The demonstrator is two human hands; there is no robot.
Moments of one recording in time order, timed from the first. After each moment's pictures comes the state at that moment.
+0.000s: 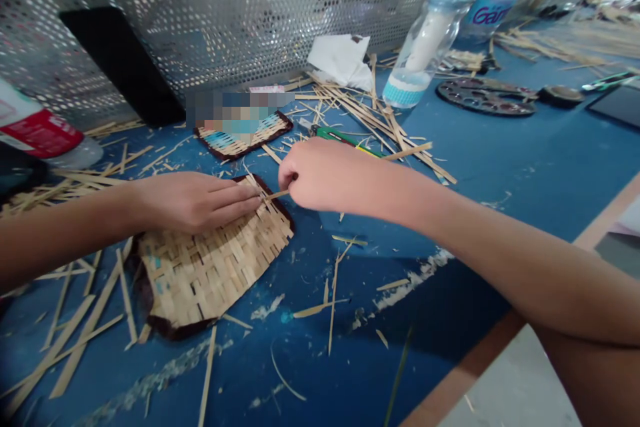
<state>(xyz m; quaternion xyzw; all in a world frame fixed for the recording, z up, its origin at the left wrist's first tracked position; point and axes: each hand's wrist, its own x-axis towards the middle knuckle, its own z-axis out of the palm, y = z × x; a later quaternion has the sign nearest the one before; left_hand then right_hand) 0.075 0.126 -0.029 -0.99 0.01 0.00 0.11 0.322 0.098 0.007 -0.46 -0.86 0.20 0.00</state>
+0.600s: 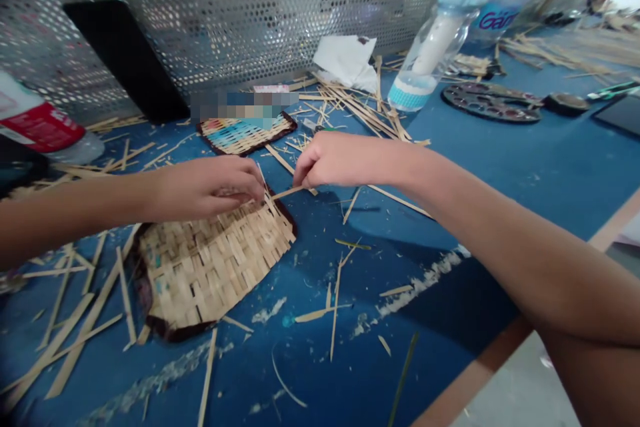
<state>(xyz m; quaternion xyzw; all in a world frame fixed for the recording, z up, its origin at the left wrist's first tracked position) 0.096 0.125 -0.009 -0.95 -0.25 0.02 -0.20 0.335 0.126 0.006 -0.44 -0.84 0.30 -0.03</state>
